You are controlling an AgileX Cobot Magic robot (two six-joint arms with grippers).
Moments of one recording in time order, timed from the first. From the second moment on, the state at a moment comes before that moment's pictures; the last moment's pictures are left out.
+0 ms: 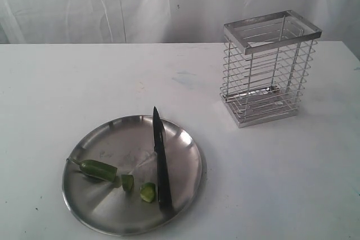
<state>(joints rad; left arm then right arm) -0.06 0.40 -0.18 0.14 0.44 -0.18 -0.14 0.01 0.00 0.00 0.33 0.05</state>
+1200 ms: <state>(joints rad) -0.03 0.02 0.02 -0.23 0.40 0.28 -0.14 0.01 0.00 0.01 0.33 0.05</state>
